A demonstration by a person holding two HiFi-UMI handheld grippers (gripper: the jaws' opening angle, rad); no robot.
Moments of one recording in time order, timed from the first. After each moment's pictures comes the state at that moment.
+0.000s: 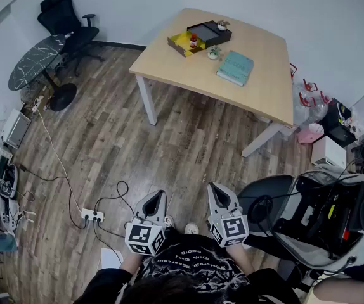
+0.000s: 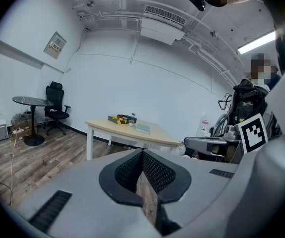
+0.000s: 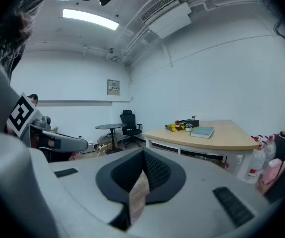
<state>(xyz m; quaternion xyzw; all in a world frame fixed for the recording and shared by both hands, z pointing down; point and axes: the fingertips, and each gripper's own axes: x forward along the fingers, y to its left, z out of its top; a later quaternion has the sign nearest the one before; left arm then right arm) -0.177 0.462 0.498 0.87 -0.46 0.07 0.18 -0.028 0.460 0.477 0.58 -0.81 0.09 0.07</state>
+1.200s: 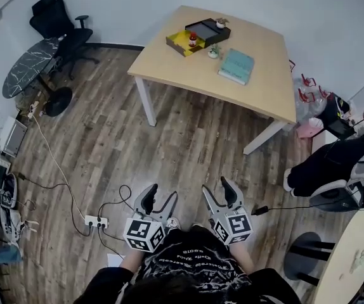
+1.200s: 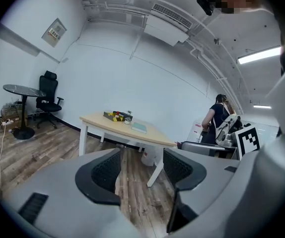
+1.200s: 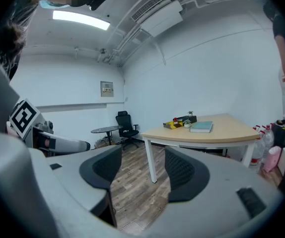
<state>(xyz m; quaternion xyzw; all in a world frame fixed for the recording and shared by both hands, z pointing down) -0.201 0.421 0.505 0.88 -0.41 0.06 0.21 -0.053 0.432 0.489 0.60 -0.79 0.13 0.05</state>
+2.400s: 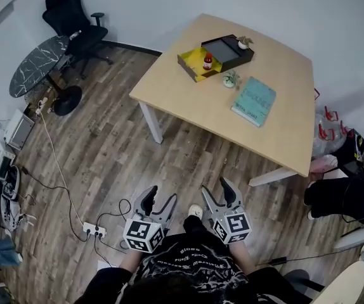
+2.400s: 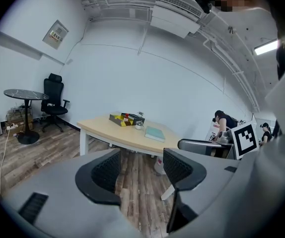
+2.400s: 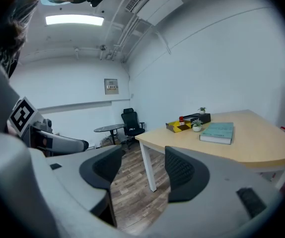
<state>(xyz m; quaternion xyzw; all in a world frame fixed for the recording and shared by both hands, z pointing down) -0.121 0.213 0.520 0.85 -0.47 0.07 0.21 0.027 0.195 0.510 0.53 -0.83 0.14 0.06</state>
